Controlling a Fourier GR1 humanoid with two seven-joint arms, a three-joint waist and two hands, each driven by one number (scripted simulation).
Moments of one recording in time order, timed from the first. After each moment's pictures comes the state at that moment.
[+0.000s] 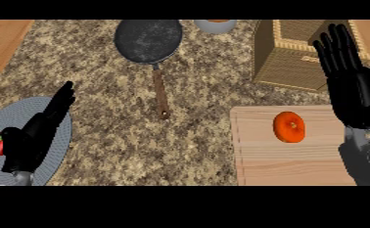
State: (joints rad) left arm 0.02 0.58 -0.23 -1.64 0.24 0.20 0.11; right arm -0.25 -0.45 0.09 -1.62 -0.40 -0.19 -0.06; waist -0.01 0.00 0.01
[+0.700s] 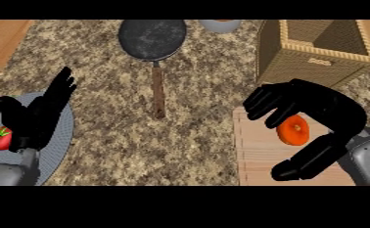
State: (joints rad) left arm -0.10 0.51 -0.16 -1.52 0.32 0.20 0.17; right arm -0.38 -0.53 0.29 -1.69 -0.33 0.51 -0.47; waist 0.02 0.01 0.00
